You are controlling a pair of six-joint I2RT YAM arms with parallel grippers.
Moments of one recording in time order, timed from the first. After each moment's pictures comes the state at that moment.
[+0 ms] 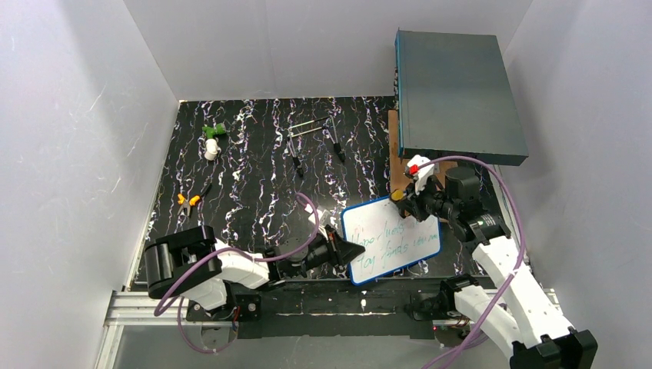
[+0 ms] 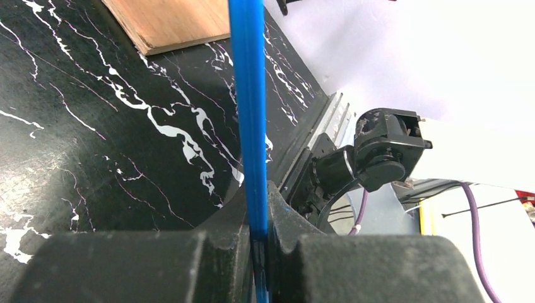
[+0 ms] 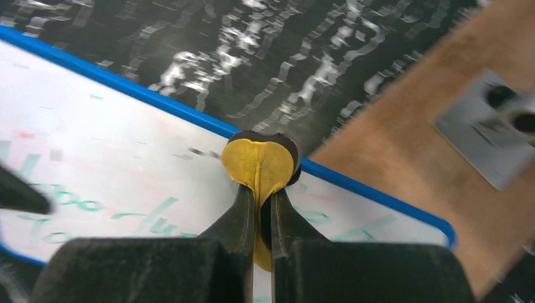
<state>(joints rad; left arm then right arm) -1.24 1.47 0.31 1.08 -0.12 -0.77 0.31 0.80 0.71 -0.48 -0.51 -0.27</state>
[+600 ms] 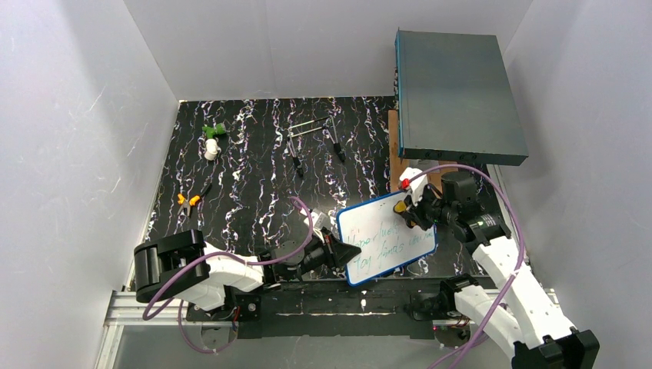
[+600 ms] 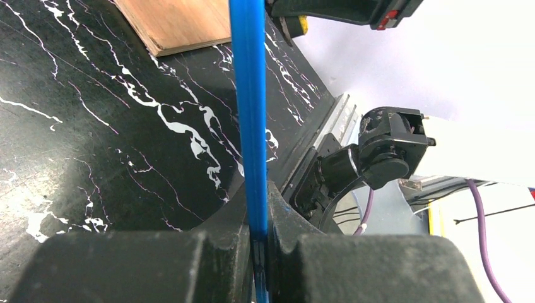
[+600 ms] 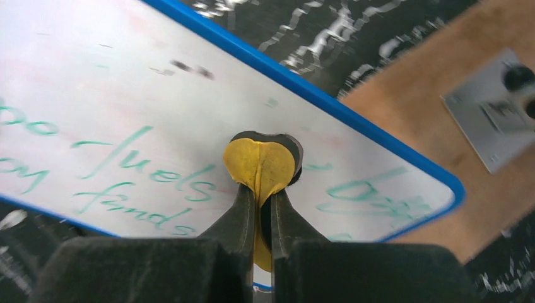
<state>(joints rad) -1.27 1.39 0.28 1.02 -0.20 -0.75 0.33 0.78 0.70 -0.64 -0.37 -0.46</state>
